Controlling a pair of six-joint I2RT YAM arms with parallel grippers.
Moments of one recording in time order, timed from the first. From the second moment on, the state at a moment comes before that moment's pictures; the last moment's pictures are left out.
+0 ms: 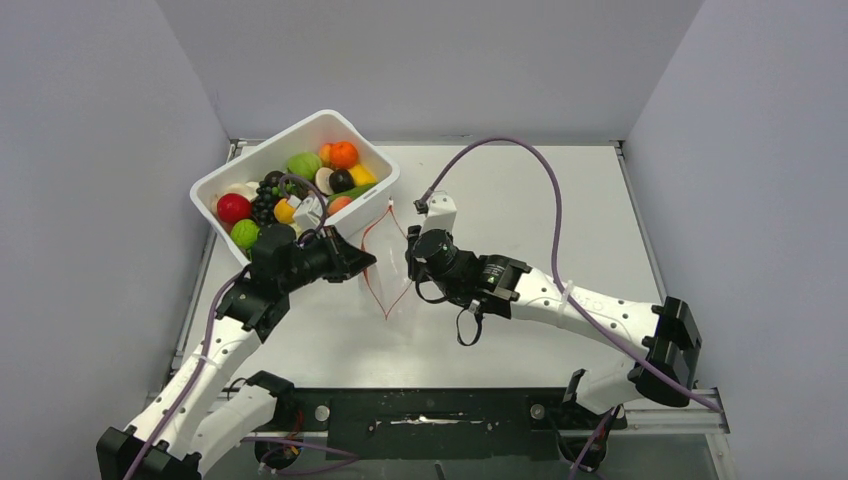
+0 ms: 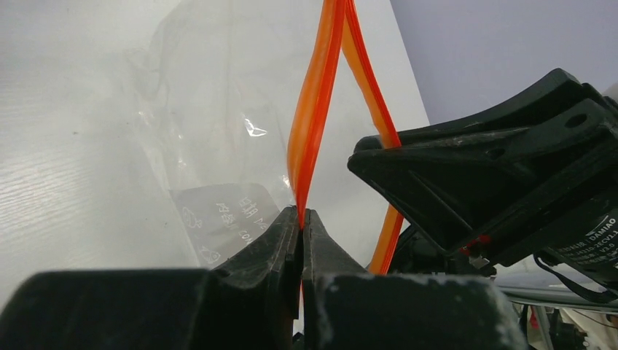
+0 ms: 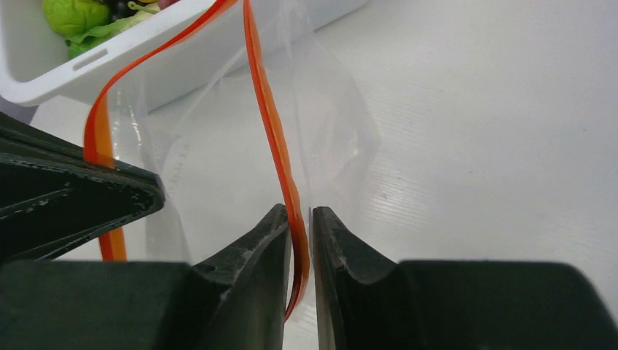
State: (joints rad) left arm -0.39 0.86 0.72 -0.21 0.40 -0.69; right arm 1.08 1.42 1.20 -0.34 0.50 0.56
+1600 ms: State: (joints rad) left arm -0.30 1.02 0.99 -0.45 -0.31 -0.51; right arm 0.93 1.13 0.98 -0.31 0.34 0.48
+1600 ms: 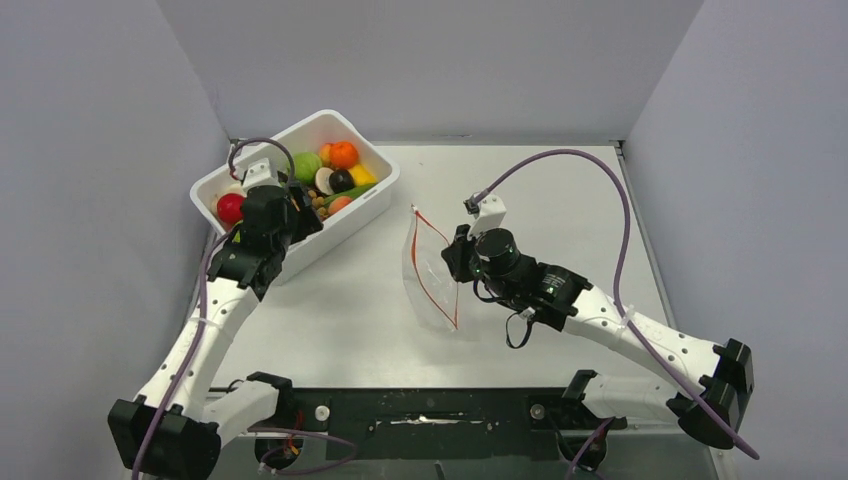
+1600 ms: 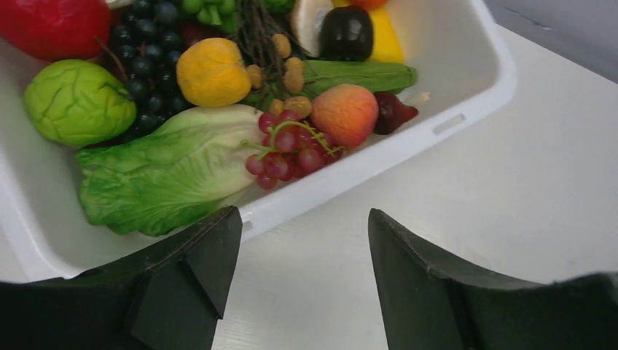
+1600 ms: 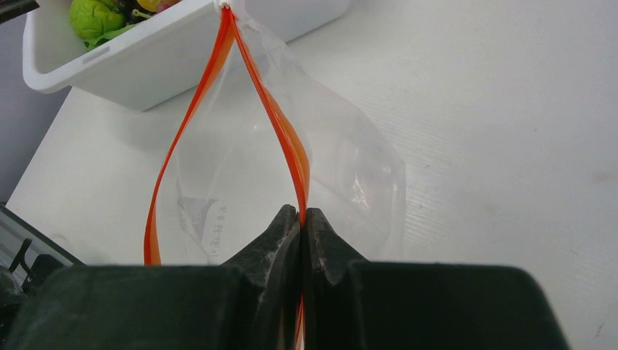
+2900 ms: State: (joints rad) left arm 0.08 1.69 1.29 -0.45 -0.08 -0.43; right arm 0.96 1.10 0.98 -0.31 0.27 0.49
